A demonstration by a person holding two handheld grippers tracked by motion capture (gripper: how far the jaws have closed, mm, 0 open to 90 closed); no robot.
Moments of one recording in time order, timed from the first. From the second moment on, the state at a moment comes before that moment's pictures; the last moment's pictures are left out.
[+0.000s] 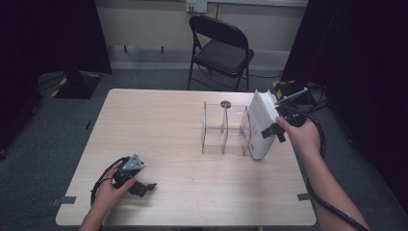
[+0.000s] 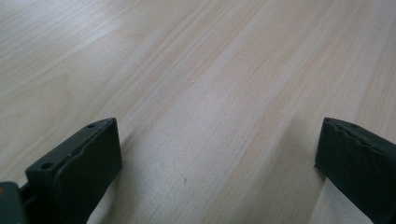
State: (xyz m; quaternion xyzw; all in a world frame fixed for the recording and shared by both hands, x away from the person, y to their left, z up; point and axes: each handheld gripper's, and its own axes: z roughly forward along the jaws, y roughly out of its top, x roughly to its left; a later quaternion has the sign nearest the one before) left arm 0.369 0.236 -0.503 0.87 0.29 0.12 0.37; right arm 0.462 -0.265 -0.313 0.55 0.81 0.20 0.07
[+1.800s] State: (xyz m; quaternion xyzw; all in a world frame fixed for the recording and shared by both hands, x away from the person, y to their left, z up) left arm 0.369 0.236 -0.504 0.87 0.29 0.12 0.37; right arm 0.408 -0.256 -0.356 0.47 0.85 0.23 0.04
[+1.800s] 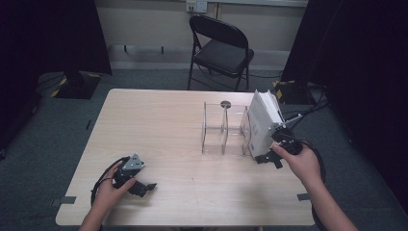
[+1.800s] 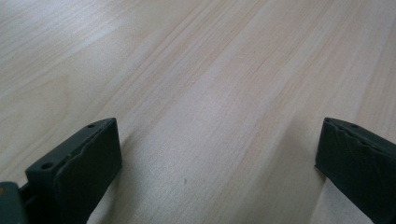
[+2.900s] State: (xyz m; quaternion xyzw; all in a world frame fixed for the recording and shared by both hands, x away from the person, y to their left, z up) left arm 0.369 0.236 -0.504 0.87 0.29 0.12 0.37; right arm 0.403 -0.223 -0.374 0.44 0.86 0.24 0.01
